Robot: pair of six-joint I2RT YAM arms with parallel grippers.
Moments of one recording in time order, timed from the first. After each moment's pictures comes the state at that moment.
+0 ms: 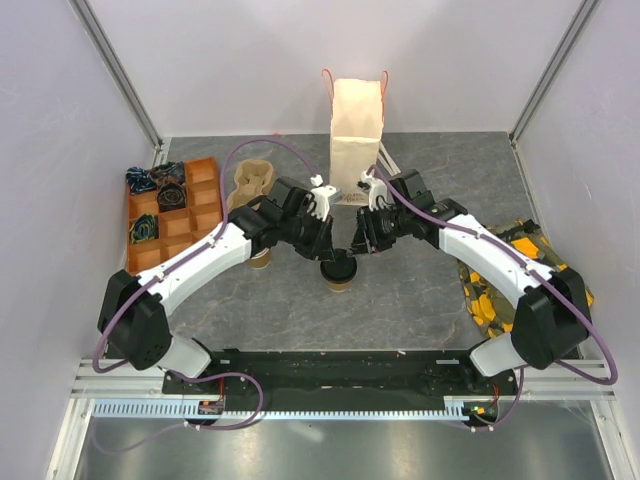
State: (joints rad) left arm -0.68 1.47 1.18 -0.53 0.43 -0.18; right arm 0.52 1.49 1.15 -0.53 -0.56 0.26
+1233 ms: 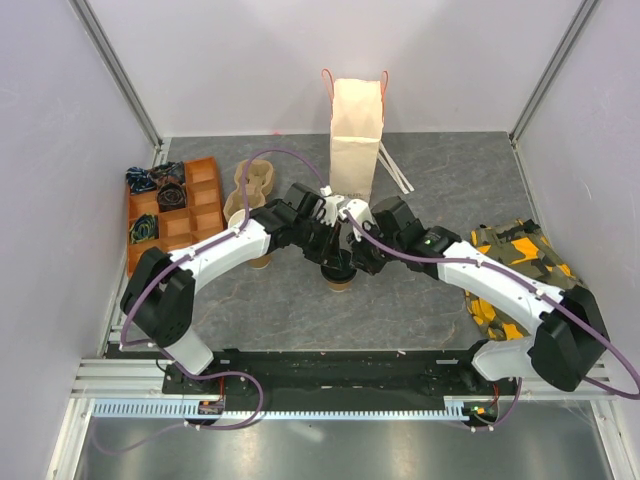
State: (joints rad) left arm -0.68 1.63 1.16 -0.44 0.51 -0.25; right arm 0.72 1.34 1.02 -0.44 -0.28 -0.06
